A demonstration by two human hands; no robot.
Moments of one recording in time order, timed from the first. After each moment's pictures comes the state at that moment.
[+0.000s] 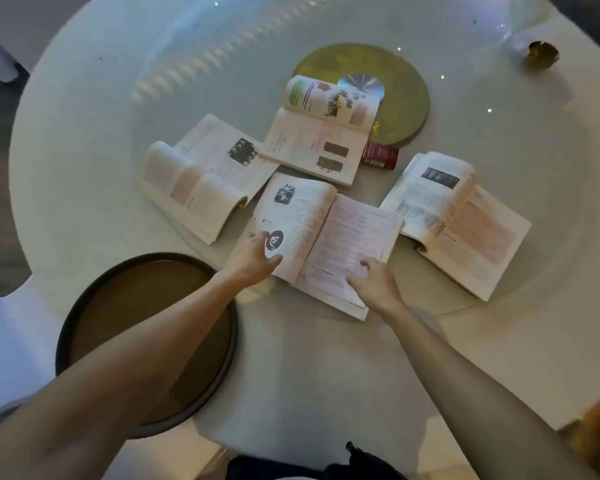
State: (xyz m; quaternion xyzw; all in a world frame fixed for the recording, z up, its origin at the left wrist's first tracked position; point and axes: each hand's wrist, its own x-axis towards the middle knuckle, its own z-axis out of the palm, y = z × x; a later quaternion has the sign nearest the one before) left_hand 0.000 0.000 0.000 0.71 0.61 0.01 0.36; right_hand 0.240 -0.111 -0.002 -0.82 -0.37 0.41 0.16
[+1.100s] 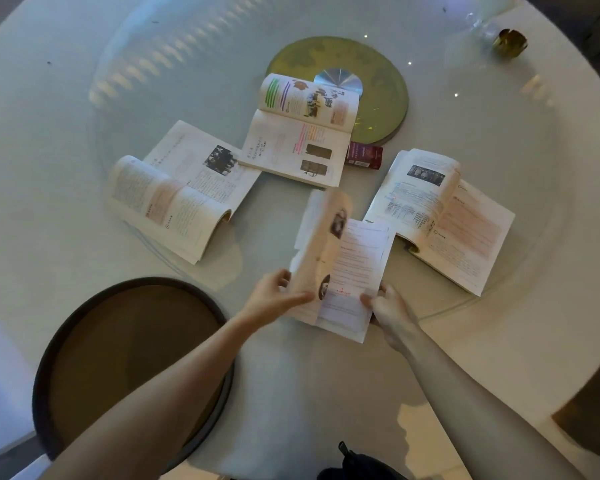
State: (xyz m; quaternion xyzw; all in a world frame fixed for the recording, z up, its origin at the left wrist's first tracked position) left_hand 0.025 -0.030 -0.022 0.61 0.52 0.07 0.59; right_hand 0.254 -0.137 -0.022 -0.78 -0.10 0.51 0.35
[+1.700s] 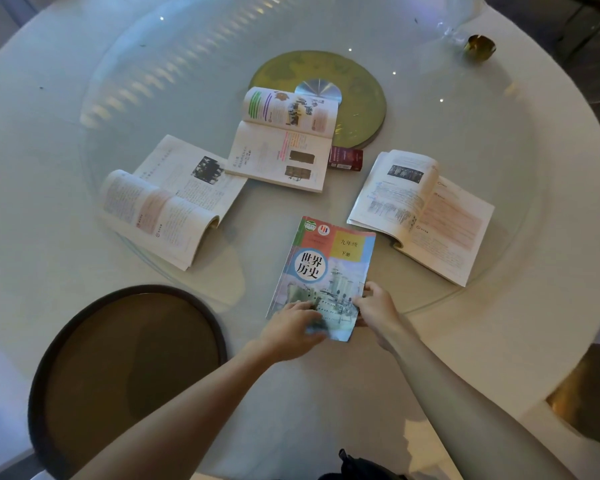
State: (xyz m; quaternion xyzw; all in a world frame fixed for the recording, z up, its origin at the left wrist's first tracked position) left_hand 0.054 -0.096 -0.034 0.82 0.38 -0.07 0.42; right_hand 0.252 -0.152 -0.034 -0.81 -0.15 0.47 0.32
